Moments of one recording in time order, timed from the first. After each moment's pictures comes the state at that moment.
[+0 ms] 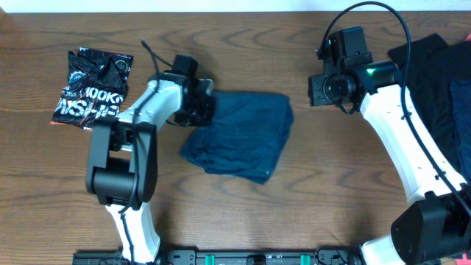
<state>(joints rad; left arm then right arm) -0.17 2.03 1.36 -0.75 0.30 -0.09 0.24 1.68 1.48 -0.93 0.00 0.15</state>
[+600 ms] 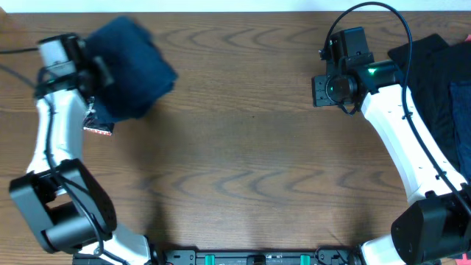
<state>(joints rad) 0.35 1.77 1.36 -0.44 0.10 -0.21 0.24 1.68 1.48 -0.95 0.04 0.15</state>
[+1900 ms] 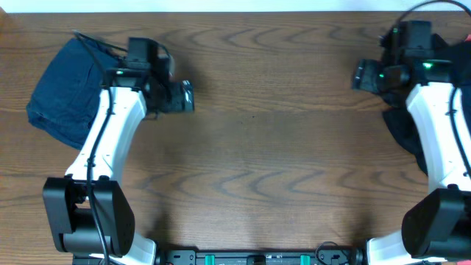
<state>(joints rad) -0.08 1.70 1.36 -0.93 0.16 -0.14 -0.09 1.67 1.48 -0.90 -0.05 0.22</state>
